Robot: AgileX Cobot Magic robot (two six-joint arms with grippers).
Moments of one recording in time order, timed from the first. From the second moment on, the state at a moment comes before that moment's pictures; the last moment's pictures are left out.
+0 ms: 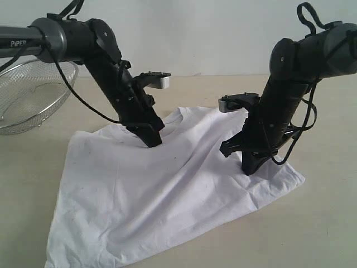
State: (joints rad) left arm -0.36 2.32 -1.83 -0.50 1.20 0.72; right arm 0.16 2.06 -1.36 0.26 0.94 -0.34
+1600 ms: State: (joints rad) left arm -0.43 2.07 -1.42 -0.43 0.86 0.51; right arm 0.16 2.19 -1.55 0.49 0.97 -0.60
